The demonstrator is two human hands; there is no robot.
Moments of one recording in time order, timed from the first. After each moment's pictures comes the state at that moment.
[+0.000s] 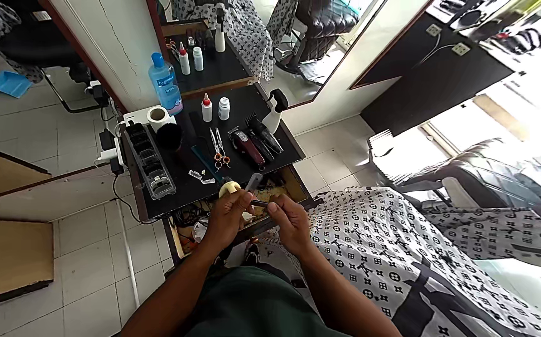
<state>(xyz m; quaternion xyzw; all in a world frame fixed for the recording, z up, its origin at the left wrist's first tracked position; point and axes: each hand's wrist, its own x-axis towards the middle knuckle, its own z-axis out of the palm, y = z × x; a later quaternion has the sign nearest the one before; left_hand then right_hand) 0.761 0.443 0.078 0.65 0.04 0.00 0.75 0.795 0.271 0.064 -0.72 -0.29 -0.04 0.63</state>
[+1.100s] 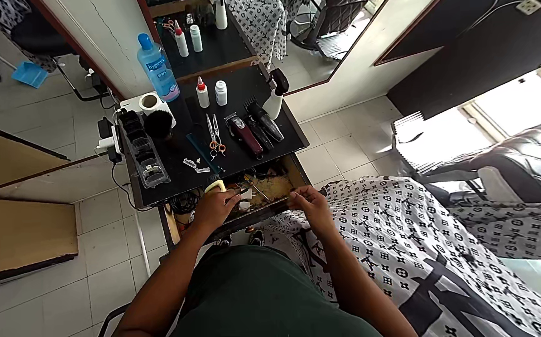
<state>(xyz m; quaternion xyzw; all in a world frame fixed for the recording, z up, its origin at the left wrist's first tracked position) 0.783 0.444 0.014 0.93 0.04 -0.16 0.34 0.831 0.164 -0.007 -0.74 0.02 0.15 0.65</state>
